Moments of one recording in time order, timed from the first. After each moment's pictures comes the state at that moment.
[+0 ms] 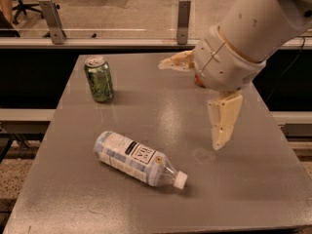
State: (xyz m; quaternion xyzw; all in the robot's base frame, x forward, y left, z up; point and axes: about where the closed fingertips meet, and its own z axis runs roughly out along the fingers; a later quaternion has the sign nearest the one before) arm 0.432 -0.067 0.954 -0.86 0.46 0.02 0.22
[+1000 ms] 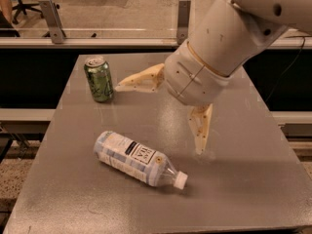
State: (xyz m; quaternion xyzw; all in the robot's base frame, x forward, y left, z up) arm 0.408 -0.012 0.937 -0.94 0.22 0.04 0.25
